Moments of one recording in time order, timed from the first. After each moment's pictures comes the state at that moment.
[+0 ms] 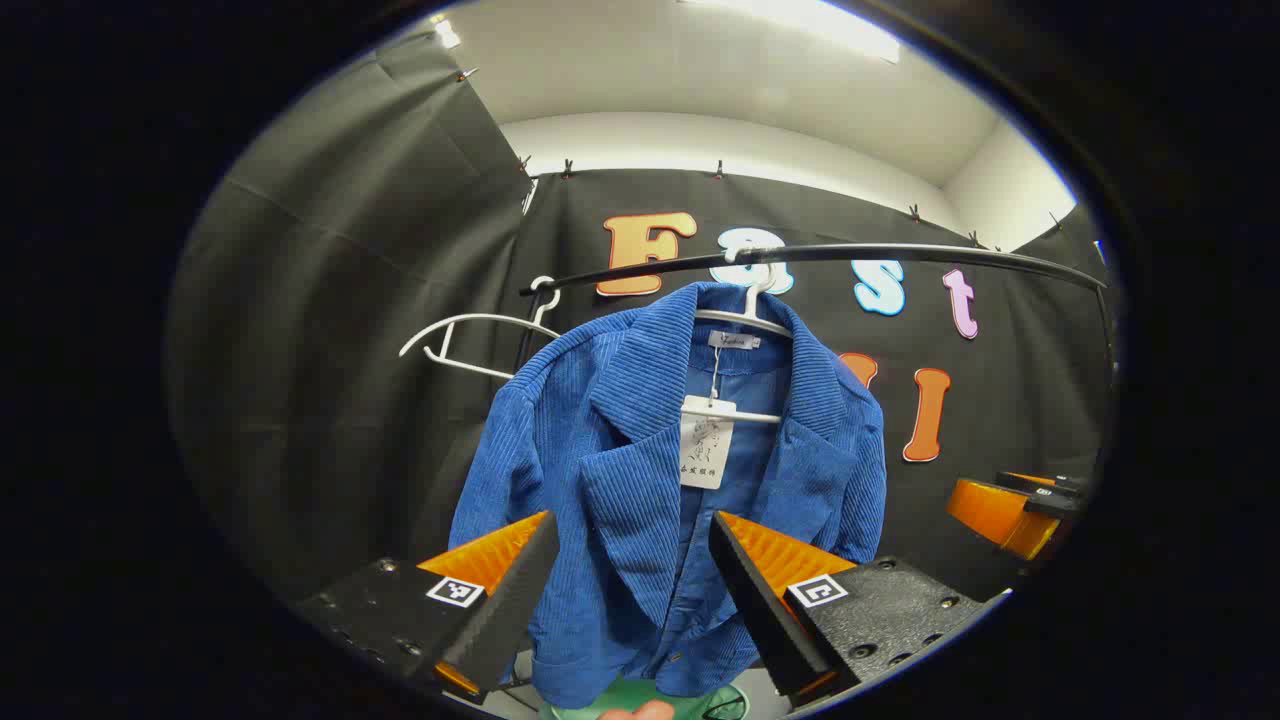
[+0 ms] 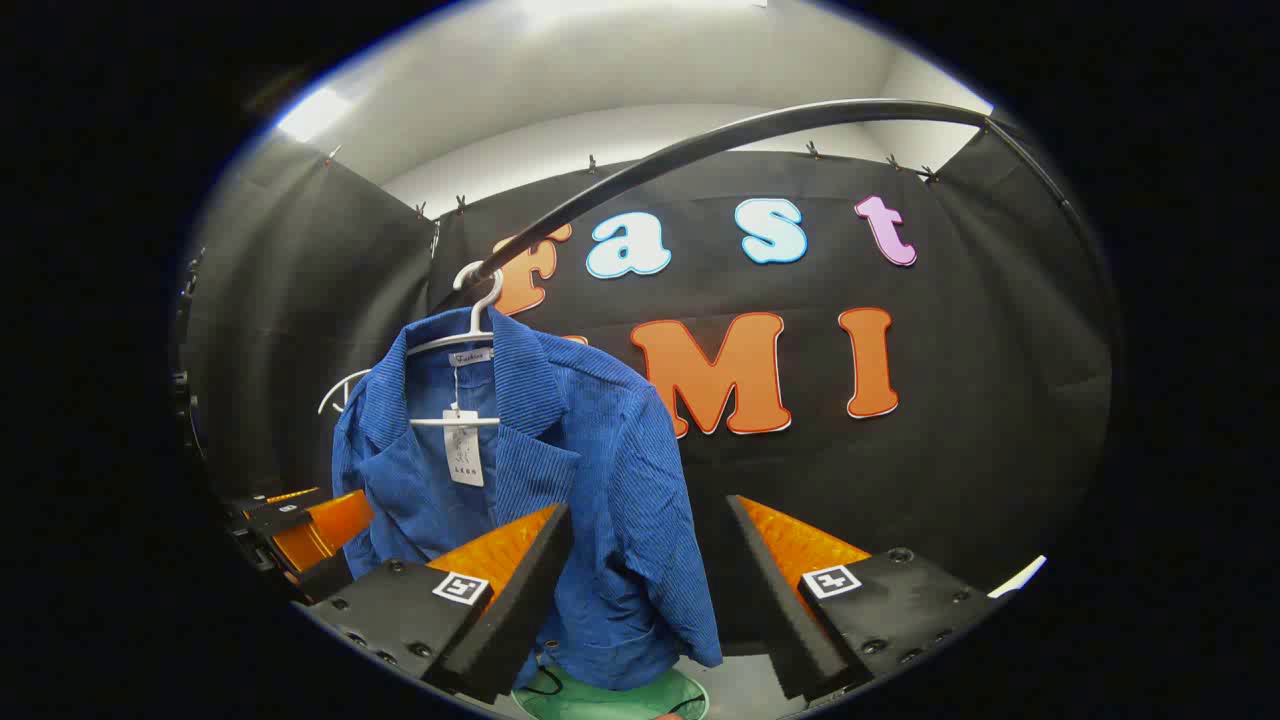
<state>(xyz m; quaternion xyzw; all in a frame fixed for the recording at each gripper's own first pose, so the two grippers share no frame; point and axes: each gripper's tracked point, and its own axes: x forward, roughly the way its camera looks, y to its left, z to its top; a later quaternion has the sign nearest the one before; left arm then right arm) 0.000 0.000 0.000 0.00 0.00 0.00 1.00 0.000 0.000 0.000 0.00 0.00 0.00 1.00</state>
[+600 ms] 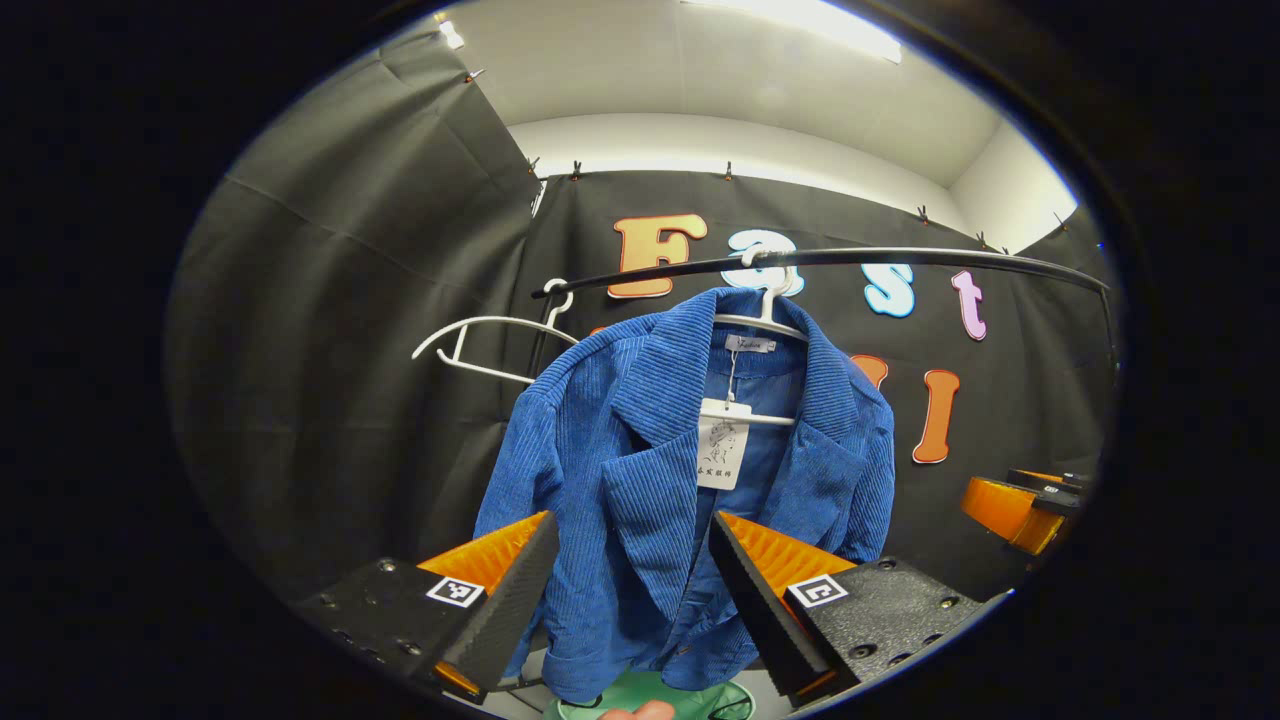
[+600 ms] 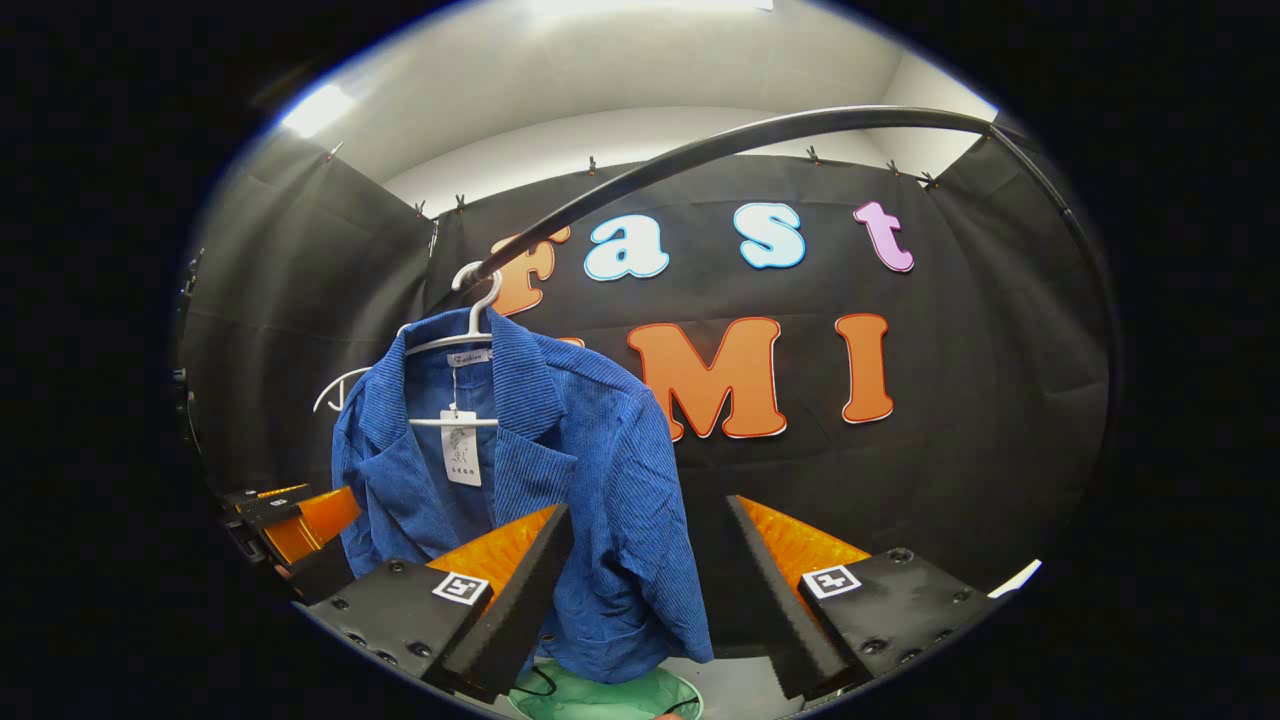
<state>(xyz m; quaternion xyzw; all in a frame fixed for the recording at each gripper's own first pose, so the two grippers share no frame) -0.001 0.010 0.003 0.00 0.00 0.01 1.00 -0.001 -0.001 0.002 0.00 0.00 -0.01 1.00</state>
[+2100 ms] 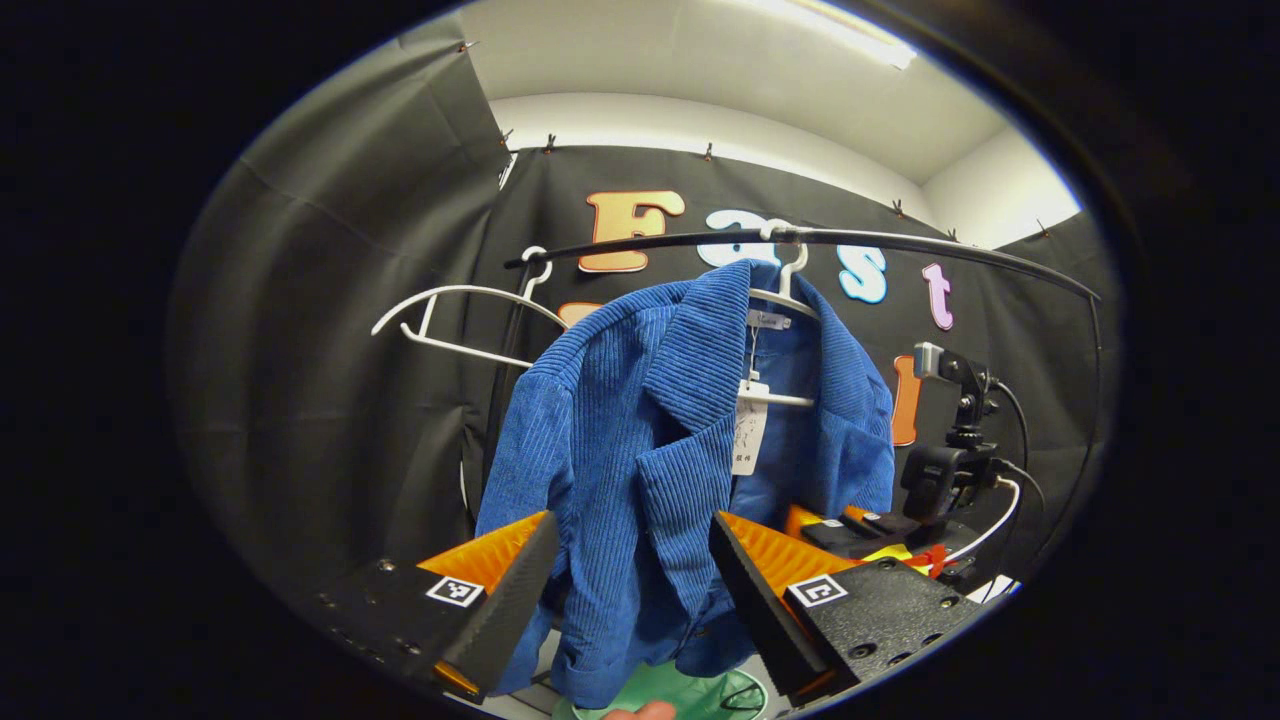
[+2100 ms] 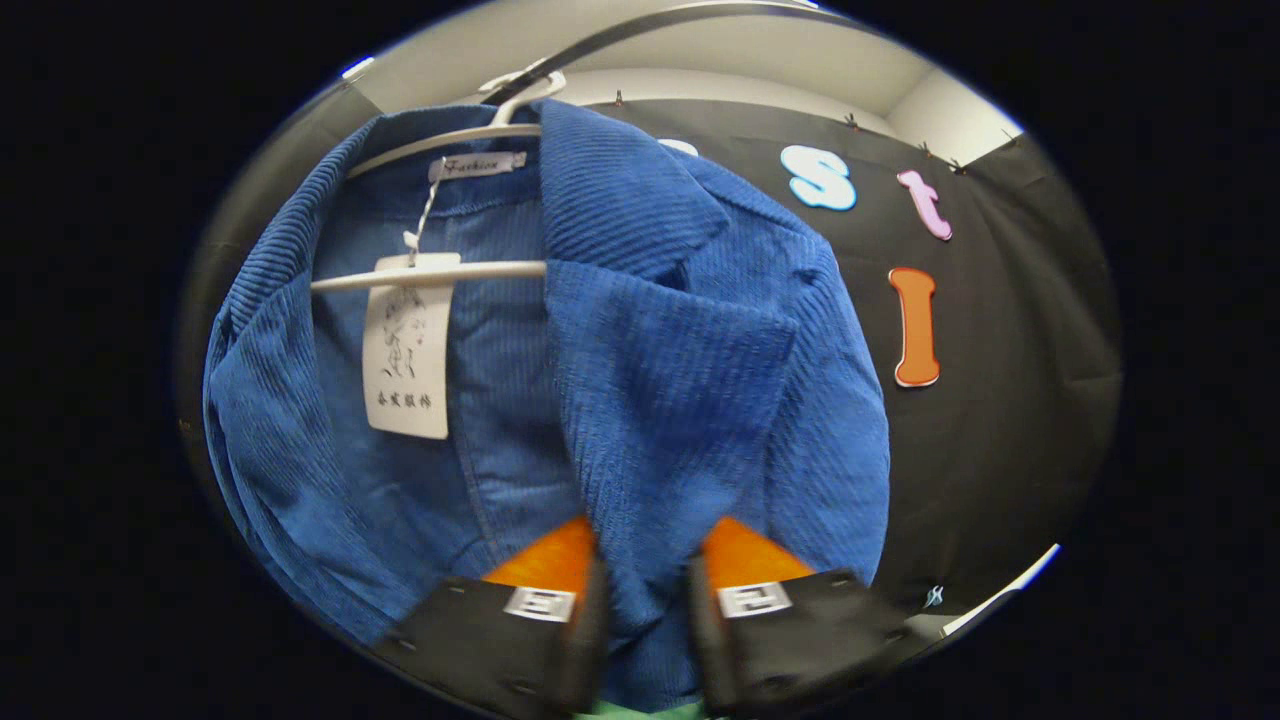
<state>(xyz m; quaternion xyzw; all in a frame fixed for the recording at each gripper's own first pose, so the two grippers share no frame) 0.034 0.043 -0.017 0.00 0.03 -0.05 1.00 0.164 0.080 -0.112 -0.02 0.06 -0.03 1.00</state>
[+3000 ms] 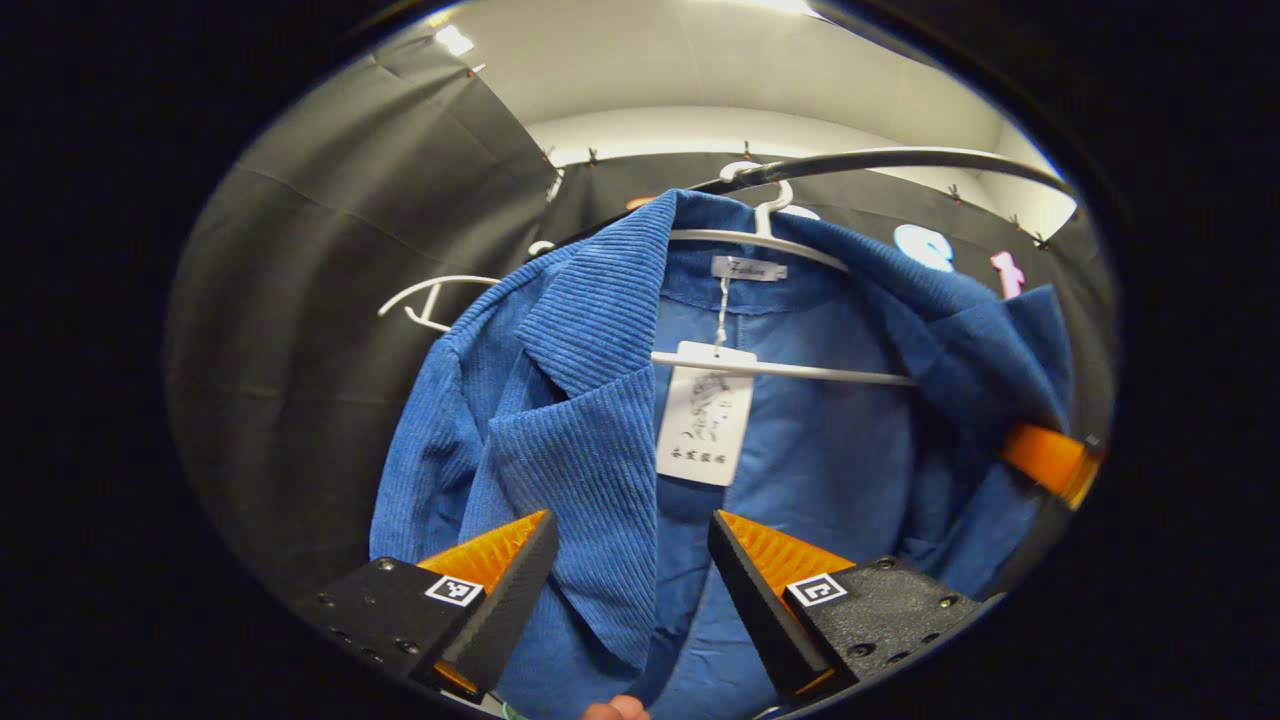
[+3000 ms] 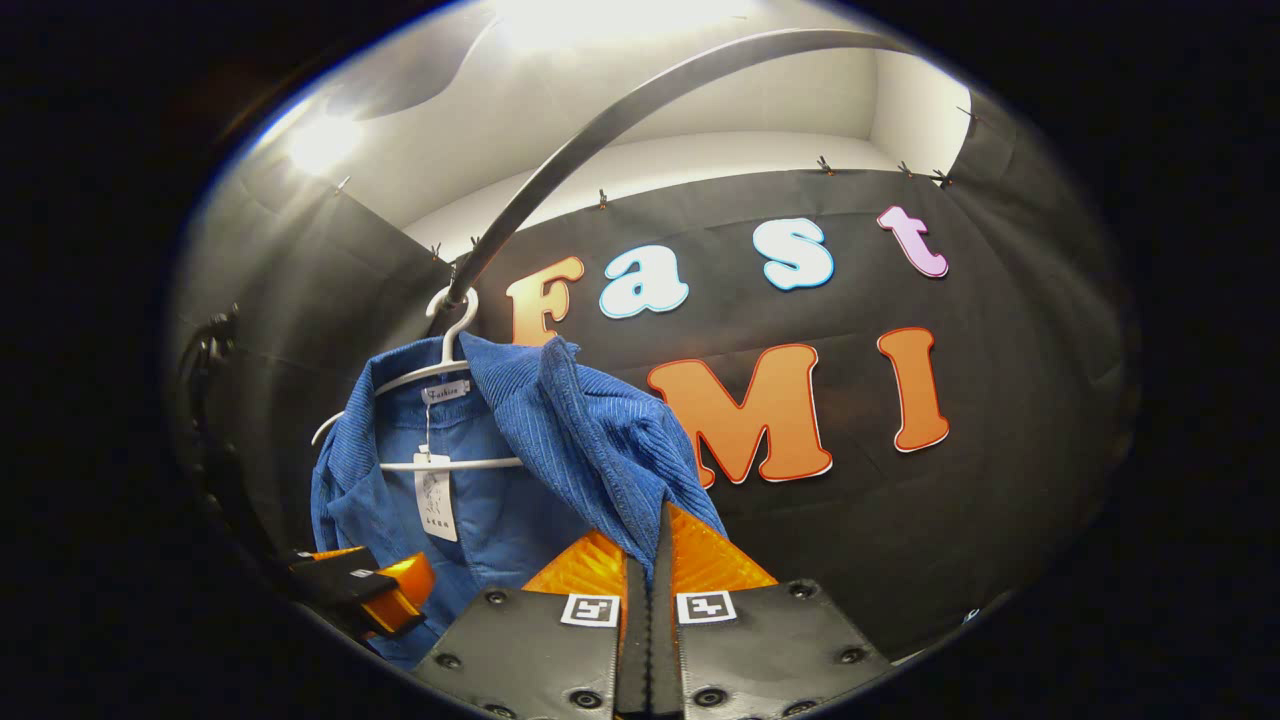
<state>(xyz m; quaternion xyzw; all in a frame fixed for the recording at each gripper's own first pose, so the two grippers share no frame) 0.088 -0.029 -0.058 0.01 -0.03 0.12 0.99 0.090 -0.006 0.016 0.03 -0.09 0.06 0.99</state>
